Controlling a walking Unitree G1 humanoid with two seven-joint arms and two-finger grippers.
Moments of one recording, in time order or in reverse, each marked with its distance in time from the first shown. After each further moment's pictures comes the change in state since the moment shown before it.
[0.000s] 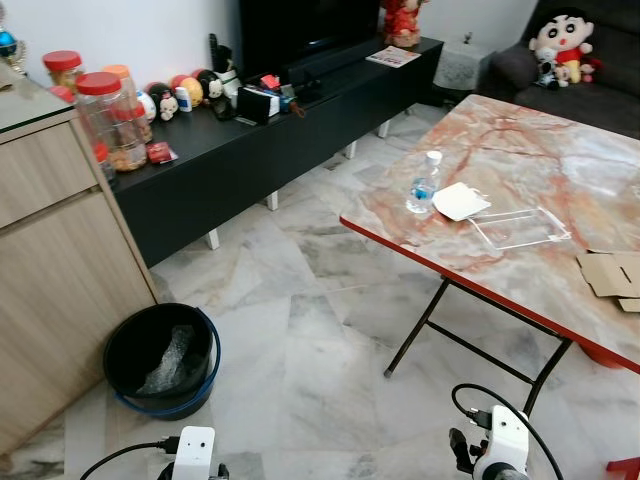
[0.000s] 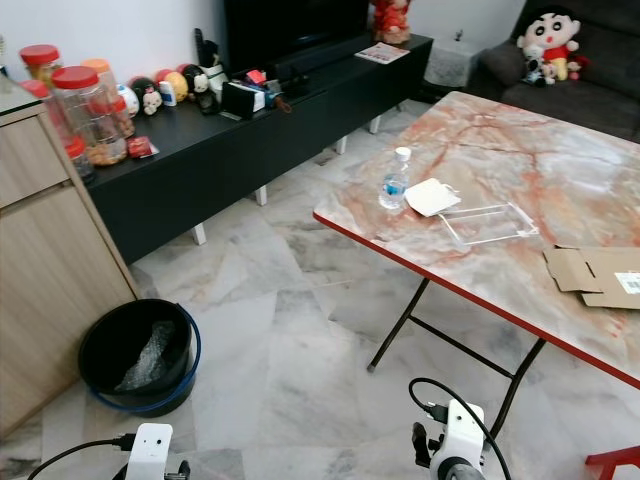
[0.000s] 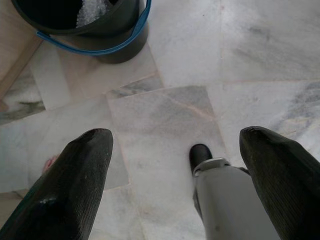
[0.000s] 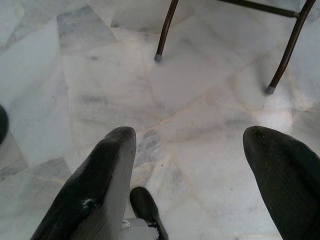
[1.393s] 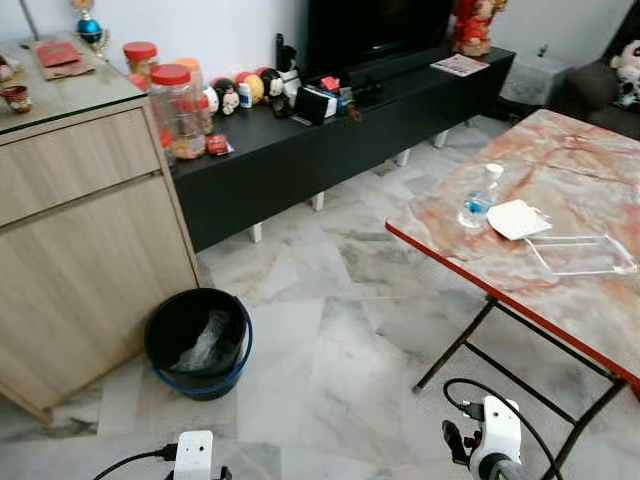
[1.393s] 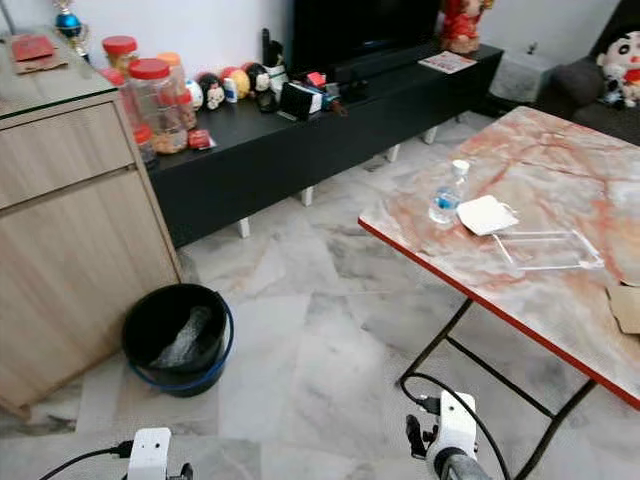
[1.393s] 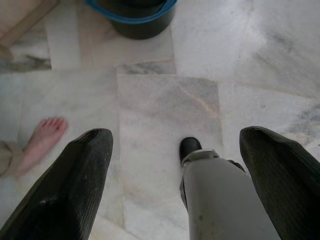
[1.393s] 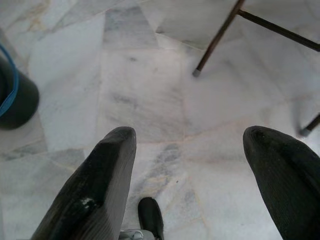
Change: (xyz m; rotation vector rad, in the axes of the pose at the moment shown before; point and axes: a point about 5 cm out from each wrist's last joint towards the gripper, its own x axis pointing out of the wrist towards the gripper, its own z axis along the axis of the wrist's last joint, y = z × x) left arm -0.002 -0.004 -0.005 -0.085 0.016 0.014; right arm 0.004 0.008 0.013 -0.057 -0.025 0.055
